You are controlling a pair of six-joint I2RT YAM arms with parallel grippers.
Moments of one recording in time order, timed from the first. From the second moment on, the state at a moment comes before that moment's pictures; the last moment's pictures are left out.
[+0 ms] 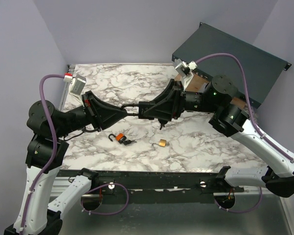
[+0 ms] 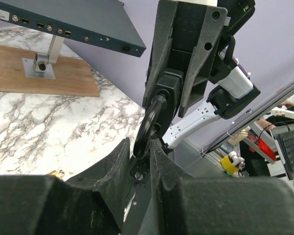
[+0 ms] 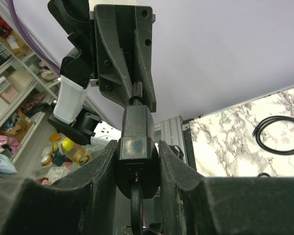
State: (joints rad) left arm -0.32 0.75 1.32 -0.44 0.81 -0.66; right arm 0.88 1.19 1.42 -0.05 -0.64 0.55
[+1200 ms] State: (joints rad) left arm -0.34 0.75 1.25 -0.30 0.87 -0.70; right arm 0.87 1.20 1.42 -0.05 -0.68 0.58
